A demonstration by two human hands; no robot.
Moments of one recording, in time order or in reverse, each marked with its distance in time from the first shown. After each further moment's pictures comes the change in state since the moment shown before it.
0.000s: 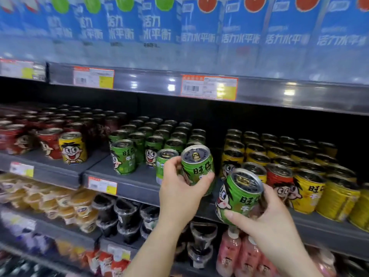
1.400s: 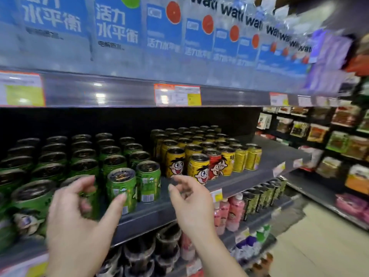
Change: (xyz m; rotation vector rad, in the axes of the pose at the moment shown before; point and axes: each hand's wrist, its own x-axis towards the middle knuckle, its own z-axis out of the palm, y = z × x) left_hand 0.125 -0.282 0.019 -0.071 -0.206 0.215; right_hand 0.010 -0.044 0.150 -0.118 0.594 0.102
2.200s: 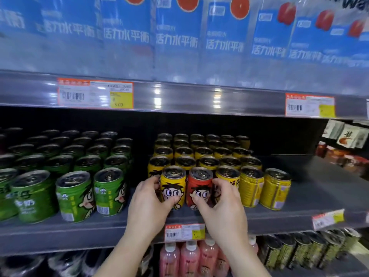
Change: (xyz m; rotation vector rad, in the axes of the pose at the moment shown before) left_hand -0.025 0.256 0.117 0.464 -0.104 -0.058; right_hand 0.147 0.113 -0.123 -0.313 -0.135 -0.186
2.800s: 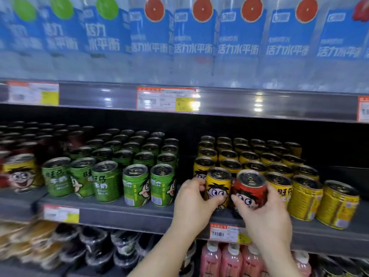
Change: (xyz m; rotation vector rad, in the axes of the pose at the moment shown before) left_hand -0.011 0.014 -0.018 -0.063 -0.039 -0.047; right_hand -0.007 -0.019 0.006 0.091 0.073 0.131
